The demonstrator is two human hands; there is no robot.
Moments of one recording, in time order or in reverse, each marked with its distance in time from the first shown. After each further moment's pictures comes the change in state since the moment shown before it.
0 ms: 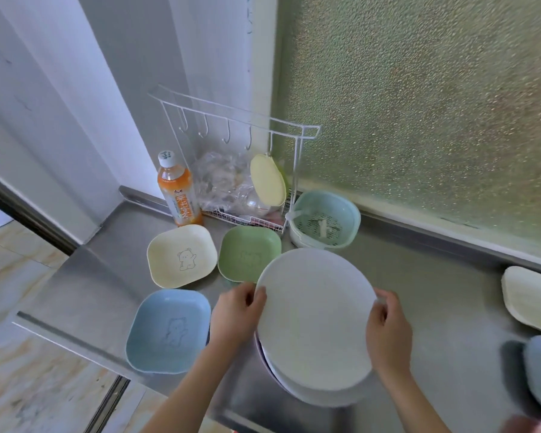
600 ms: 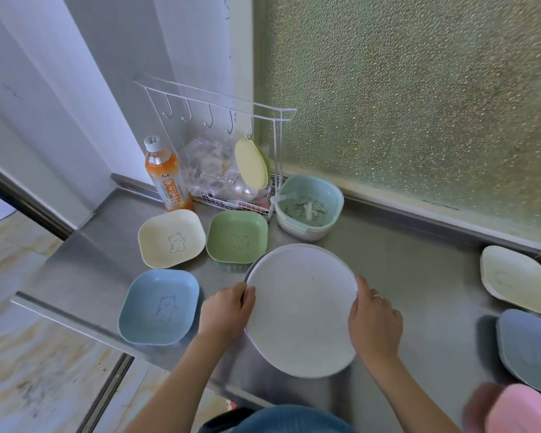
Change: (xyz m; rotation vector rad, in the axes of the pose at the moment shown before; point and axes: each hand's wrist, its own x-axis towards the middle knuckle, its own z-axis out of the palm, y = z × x) left_hand -0.027 -0.012 0.021 0.365 -0.080 0.105; right_hand -0.008 0.026 -0.018 -0.685 -0.093 -0.253
